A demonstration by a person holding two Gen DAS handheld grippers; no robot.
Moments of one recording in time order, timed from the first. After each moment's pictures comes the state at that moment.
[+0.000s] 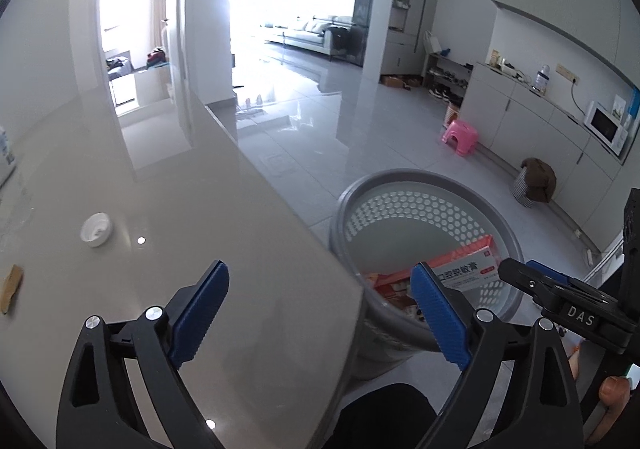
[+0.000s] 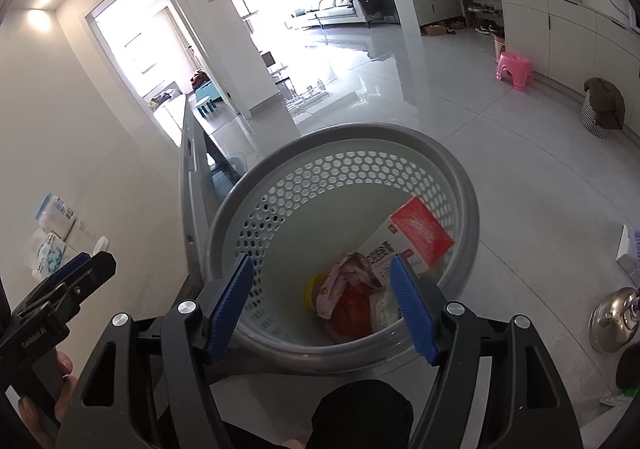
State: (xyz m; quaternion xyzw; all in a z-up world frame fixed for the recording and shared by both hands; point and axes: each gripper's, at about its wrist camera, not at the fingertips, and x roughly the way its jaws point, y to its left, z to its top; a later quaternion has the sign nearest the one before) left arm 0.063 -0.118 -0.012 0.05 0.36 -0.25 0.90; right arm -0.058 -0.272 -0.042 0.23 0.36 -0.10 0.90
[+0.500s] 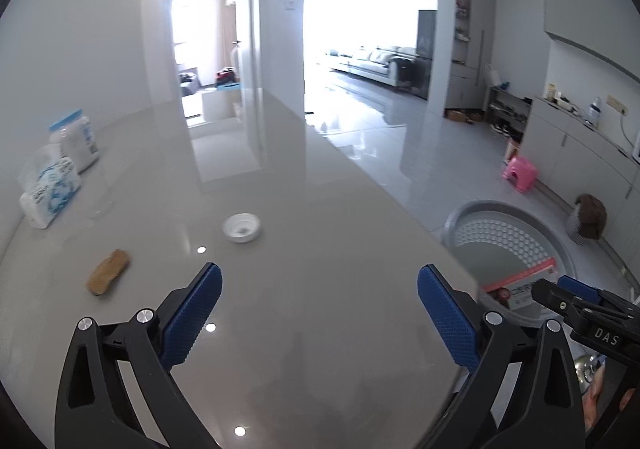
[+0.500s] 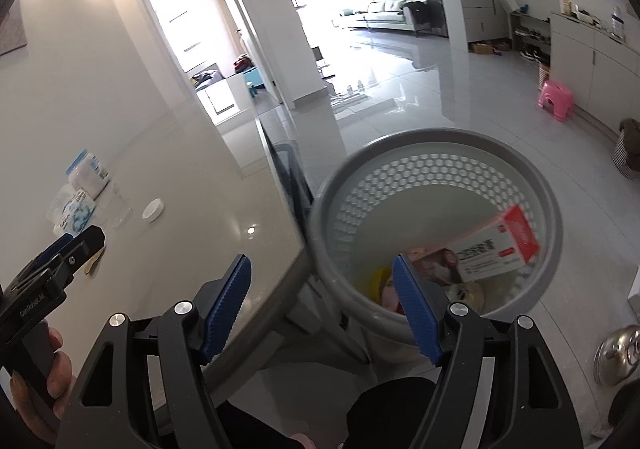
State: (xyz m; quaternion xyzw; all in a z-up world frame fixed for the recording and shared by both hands) left arm 0.054 -0.010 0.015 0.04 0.31 -0.13 0.94; right arm -0.038 -0.179 -0.022 0.18 0.36 -0.03 0.92
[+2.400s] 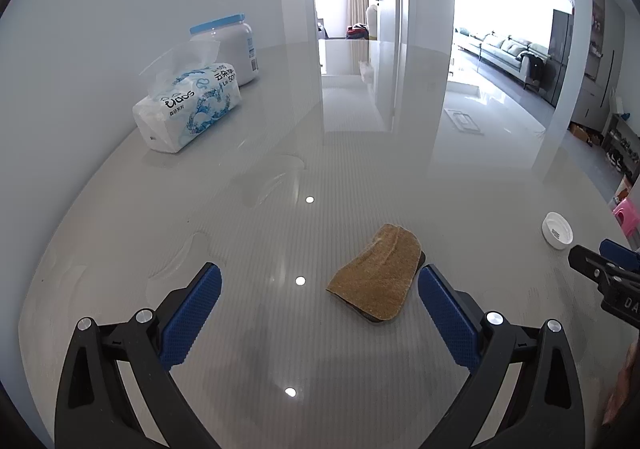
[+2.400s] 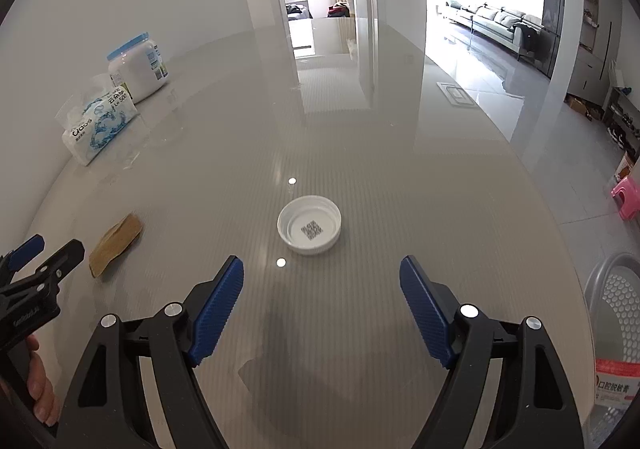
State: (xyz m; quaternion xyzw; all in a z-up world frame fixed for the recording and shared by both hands) left arm 0.133 0.218 -0.035 -0.01 0.38 0.09 0.92; right arm 0.175 0.059 -0.043 0.02 0.42 0.09 0.90
